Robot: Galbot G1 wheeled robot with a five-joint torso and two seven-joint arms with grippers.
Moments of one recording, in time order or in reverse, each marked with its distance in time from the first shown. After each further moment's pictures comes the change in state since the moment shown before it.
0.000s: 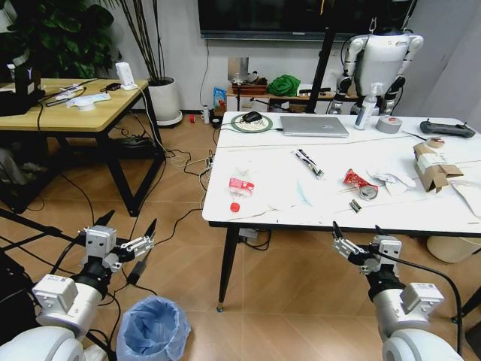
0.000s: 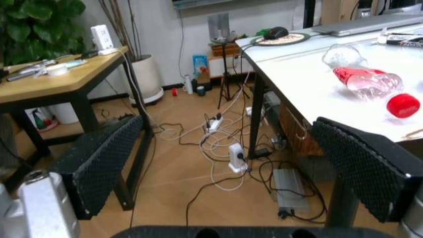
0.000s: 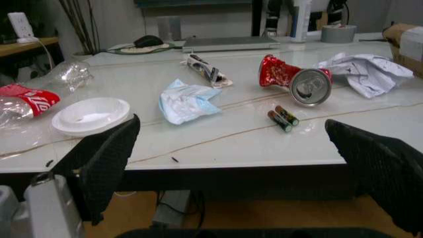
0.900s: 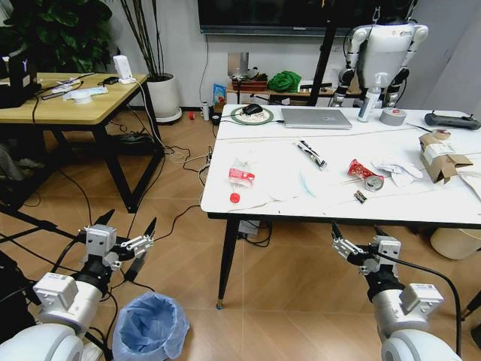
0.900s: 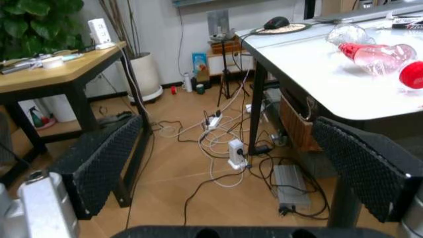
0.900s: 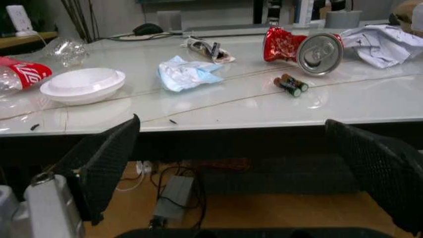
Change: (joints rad) left arm -0.011 0.002 0.000 0.013 -0.001 -0.008 0.004; right arm -0.001 0.007 -0.006 0.000 -0.003 0.003 -0.003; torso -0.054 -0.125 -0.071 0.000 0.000
